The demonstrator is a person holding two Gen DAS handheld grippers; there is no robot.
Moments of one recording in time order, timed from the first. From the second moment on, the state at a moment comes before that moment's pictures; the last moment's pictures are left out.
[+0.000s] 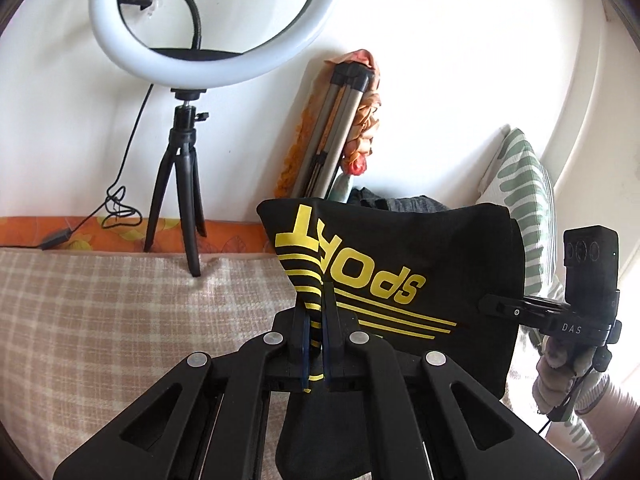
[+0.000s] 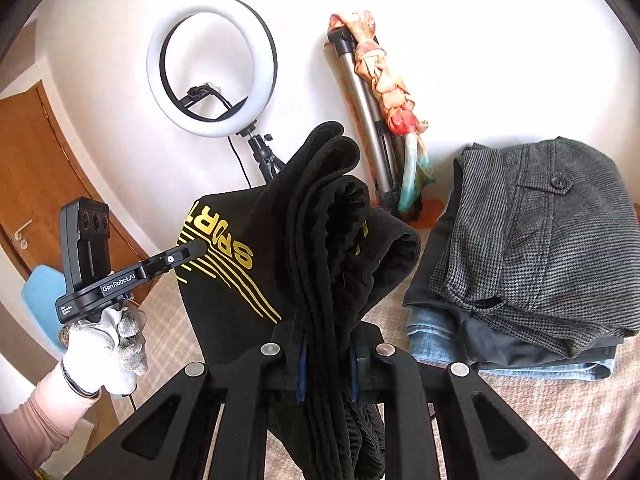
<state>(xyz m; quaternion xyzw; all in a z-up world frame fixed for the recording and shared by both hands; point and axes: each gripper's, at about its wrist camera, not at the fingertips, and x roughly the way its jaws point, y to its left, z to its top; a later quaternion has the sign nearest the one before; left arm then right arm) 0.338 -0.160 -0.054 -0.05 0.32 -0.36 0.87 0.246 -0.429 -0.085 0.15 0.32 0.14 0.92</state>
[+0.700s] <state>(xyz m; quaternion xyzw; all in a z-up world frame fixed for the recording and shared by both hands) 0.359 -0.322 0.043 0.01 0.23 -0.44 0.87 0.234 -0.567 0.017 0.15 0.23 0.04 0.96</state>
